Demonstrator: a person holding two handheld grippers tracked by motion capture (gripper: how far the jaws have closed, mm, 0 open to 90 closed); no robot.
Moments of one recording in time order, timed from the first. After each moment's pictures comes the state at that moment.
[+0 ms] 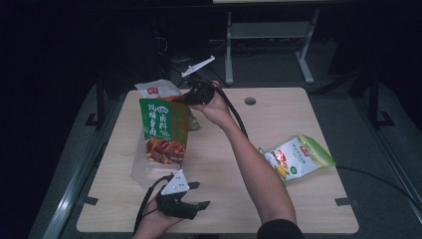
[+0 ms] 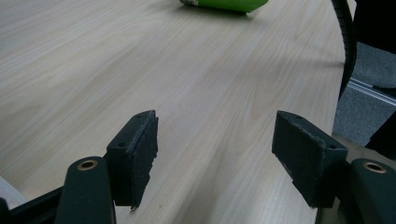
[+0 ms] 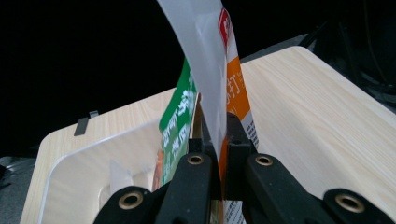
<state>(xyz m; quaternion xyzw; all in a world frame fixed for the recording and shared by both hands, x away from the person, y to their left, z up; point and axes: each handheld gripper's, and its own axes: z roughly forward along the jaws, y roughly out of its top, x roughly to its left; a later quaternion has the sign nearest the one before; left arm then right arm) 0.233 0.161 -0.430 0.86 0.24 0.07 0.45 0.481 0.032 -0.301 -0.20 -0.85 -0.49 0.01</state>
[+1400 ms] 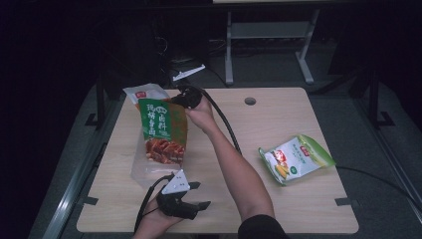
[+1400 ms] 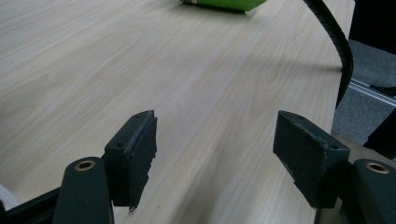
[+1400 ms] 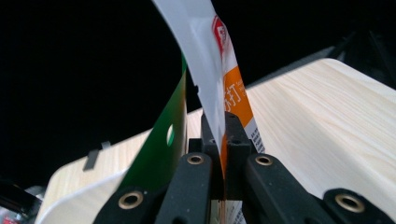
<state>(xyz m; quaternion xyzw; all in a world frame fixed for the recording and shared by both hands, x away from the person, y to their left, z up) 0.234 0.160 -0.432 0.86 0.24 0.07 0.45 0.501 0.069 -0.342 -0.21 -0.81 -0.55 0.07</state>
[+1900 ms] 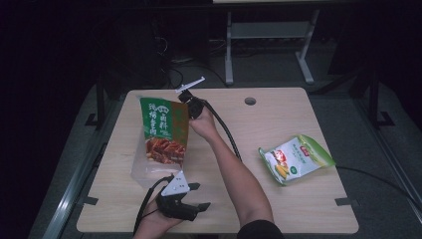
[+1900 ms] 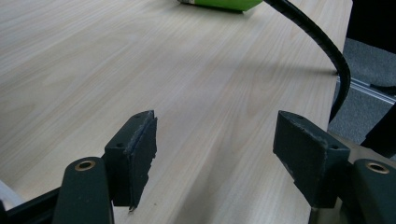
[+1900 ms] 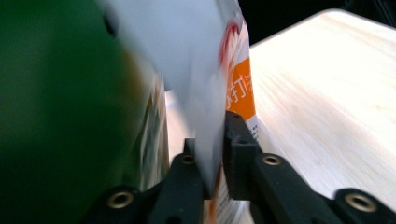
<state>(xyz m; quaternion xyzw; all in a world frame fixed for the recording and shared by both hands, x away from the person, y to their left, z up) 0.230 0.159 -0.431 0.86 0.24 0.07 0.44 0.500 0.064 -0.380 -0.24 -0.83 -0.49 0.08</state>
